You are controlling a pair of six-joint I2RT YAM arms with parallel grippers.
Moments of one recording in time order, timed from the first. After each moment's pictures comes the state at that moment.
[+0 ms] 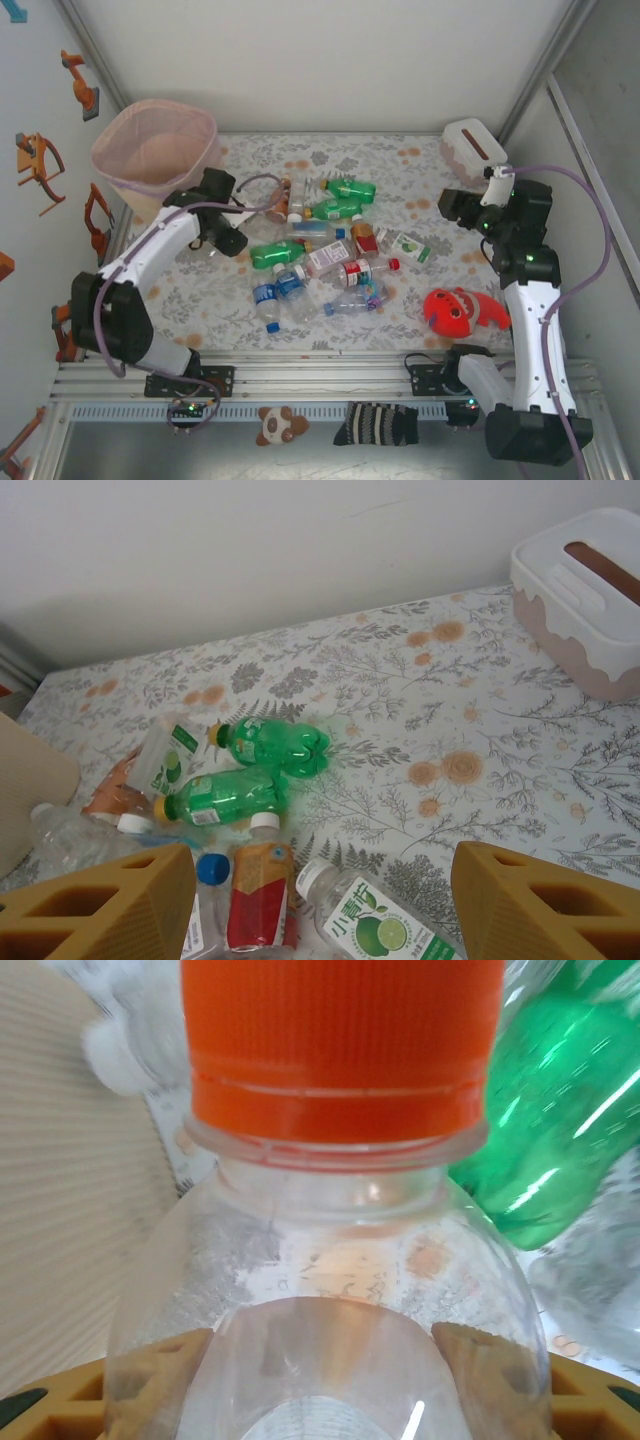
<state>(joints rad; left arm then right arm) -0.36 1.46 1.18 -0.95 -0.09 0.44 -0.09 0.91 1.03 -0.57 -0.40 0.19</state>
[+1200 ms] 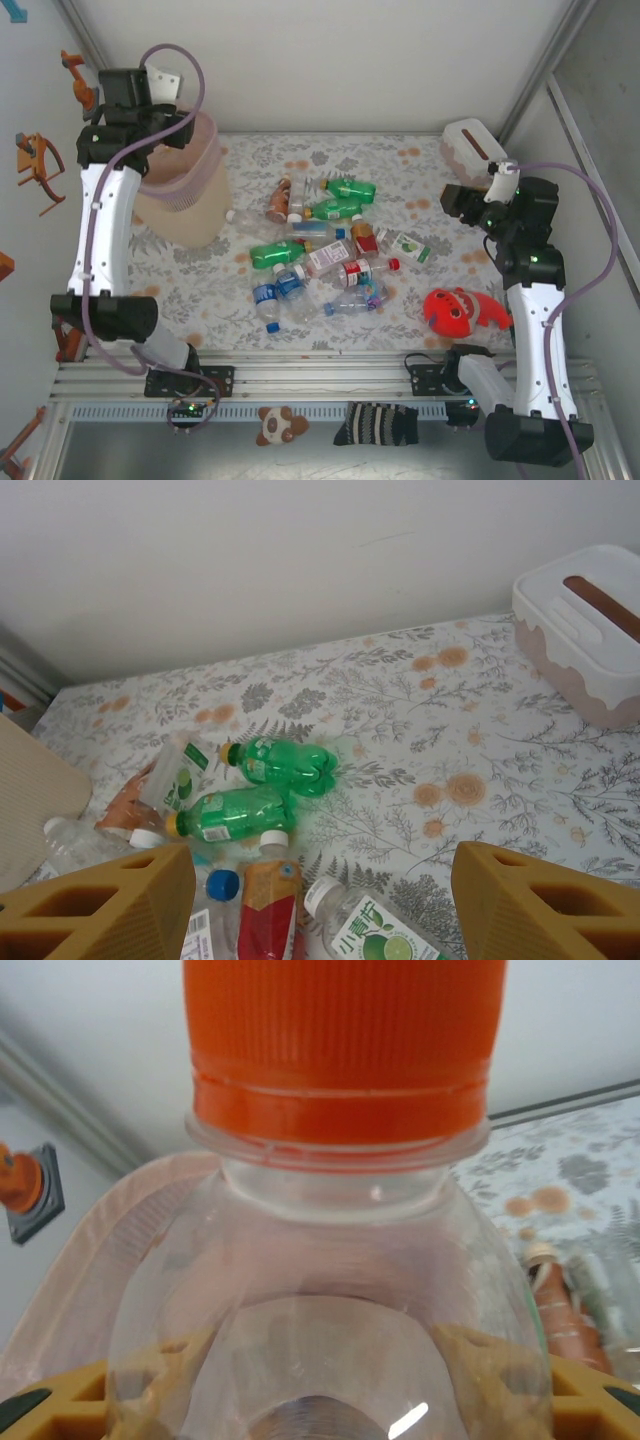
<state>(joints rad) -0.11 1.61 2.02 -0.99 -0.10 0.22 -0.09 0.91 1.08 -0.58 -0.41 0.19</state>
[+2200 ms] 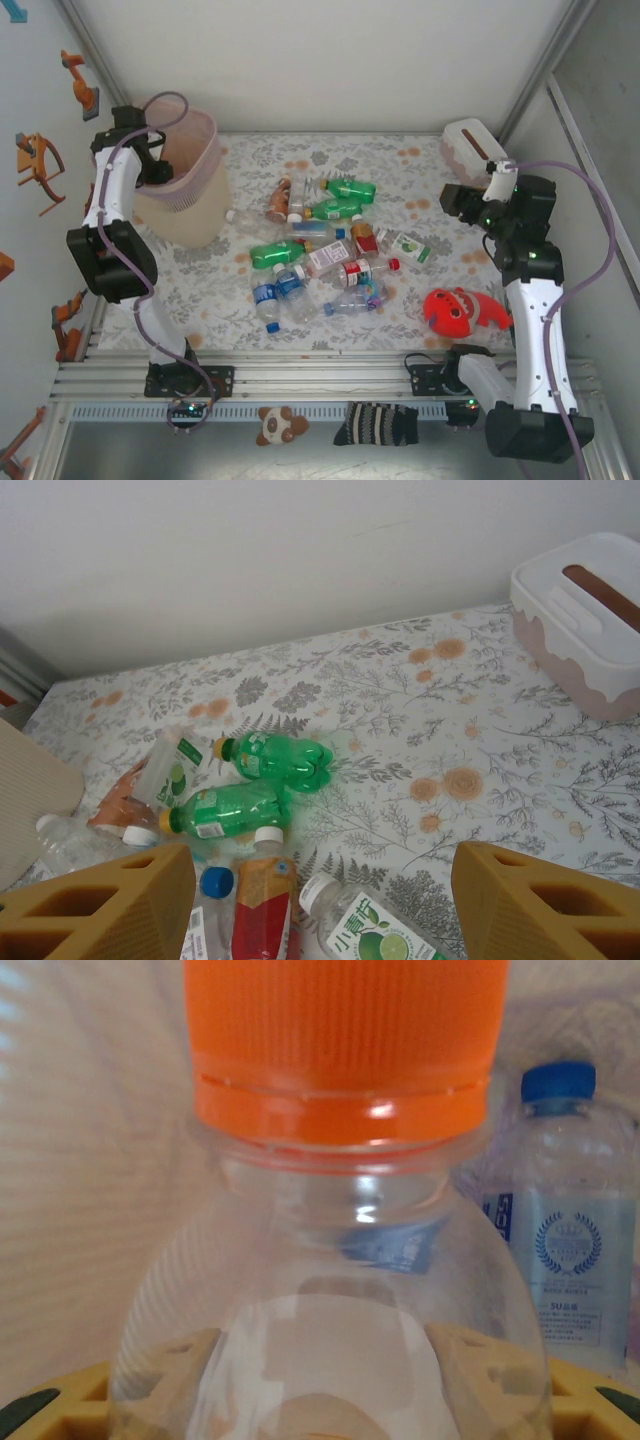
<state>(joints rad) 0.11 1.91 1.83 -1.07 -0.17 0.23 -0.09 0.93 1.07 -0.57 -0.40 0.19</state>
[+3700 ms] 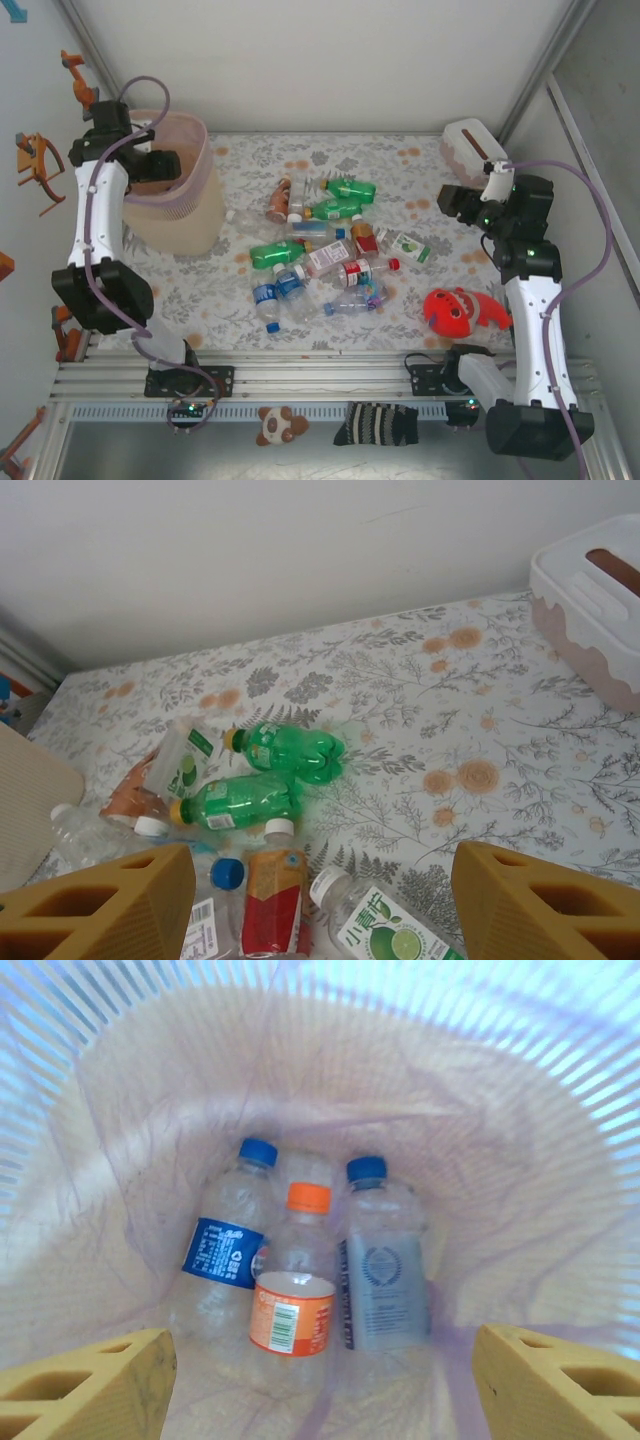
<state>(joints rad) 0.11 1.65 1.78 -1.07 0.05 0.05 -0.09 0.94 1.06 -0.57 -0.44 0.20</state>
